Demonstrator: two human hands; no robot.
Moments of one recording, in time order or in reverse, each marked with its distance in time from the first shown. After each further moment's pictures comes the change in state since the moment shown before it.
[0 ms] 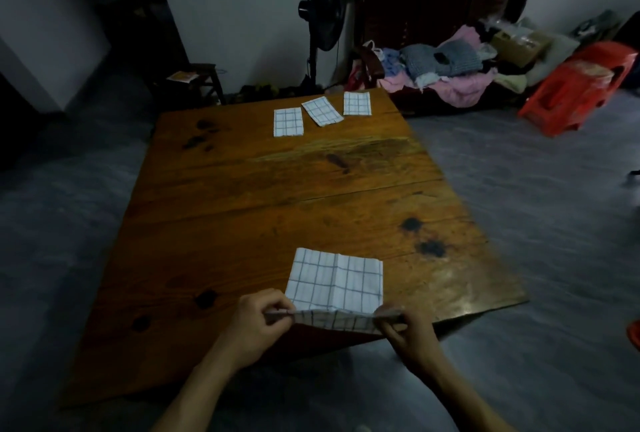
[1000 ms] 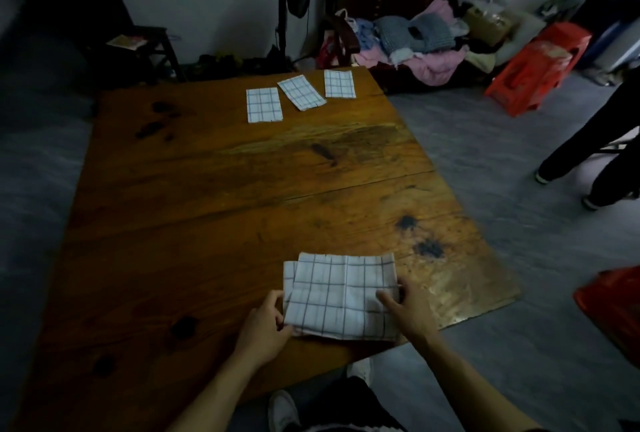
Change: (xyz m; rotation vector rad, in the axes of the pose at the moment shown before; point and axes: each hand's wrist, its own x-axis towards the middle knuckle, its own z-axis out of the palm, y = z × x) left_hand 0.083 -0.087 0.042 0.070 -0.189 -0.390; right_hand 0.081 0.009 0.010 0.059 0.153 0.456
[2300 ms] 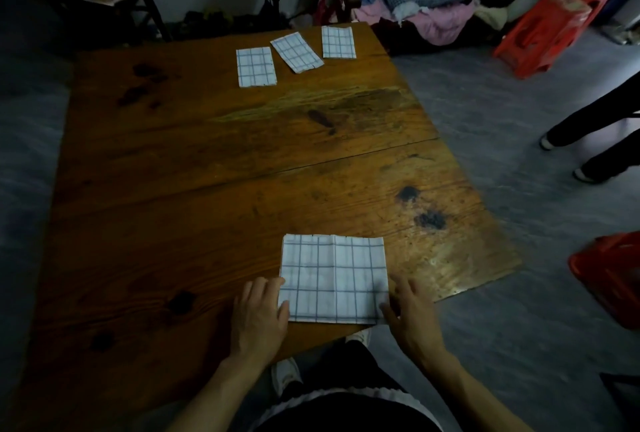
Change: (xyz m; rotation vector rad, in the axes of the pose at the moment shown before) left_hand -0.022 -0.011 0.022 0.359 0.377 0.273; right_hand -0.038 0.045 0.010 -0.593 0.068 -0.254
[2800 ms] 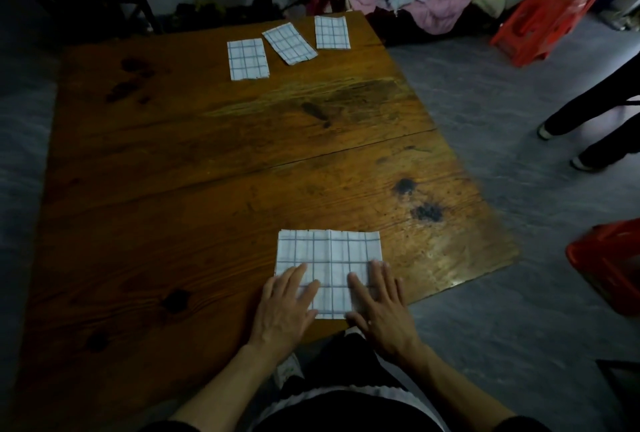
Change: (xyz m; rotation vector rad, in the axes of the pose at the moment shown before) left_hand 0.011 0.013 0.035 0.326 -0.160 0.365; right_hand 0.003 0.004 0.049 -0.360 -0.226 -0.194
